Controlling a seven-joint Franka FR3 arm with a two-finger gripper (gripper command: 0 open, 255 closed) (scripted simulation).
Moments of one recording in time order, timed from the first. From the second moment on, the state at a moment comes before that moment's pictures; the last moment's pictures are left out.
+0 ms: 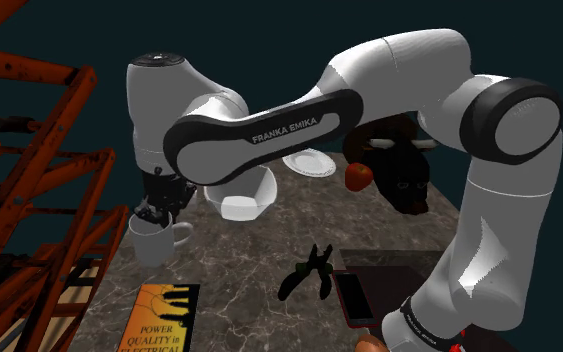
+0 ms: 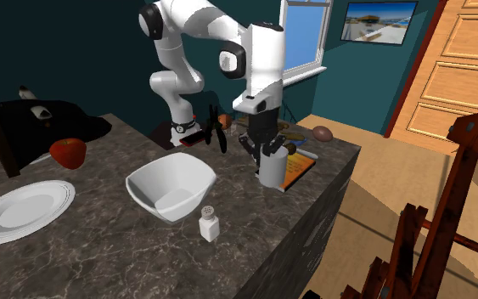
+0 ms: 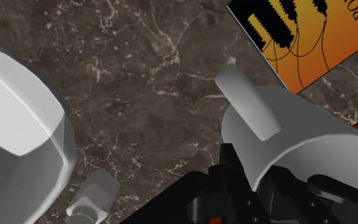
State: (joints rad) arm 0.22 0.35 0.58 -1.70 -0.26 2.05 0.65
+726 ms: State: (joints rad) arm 0.22 0.32 0.59 -1.59 -0.23 1.91 0.63
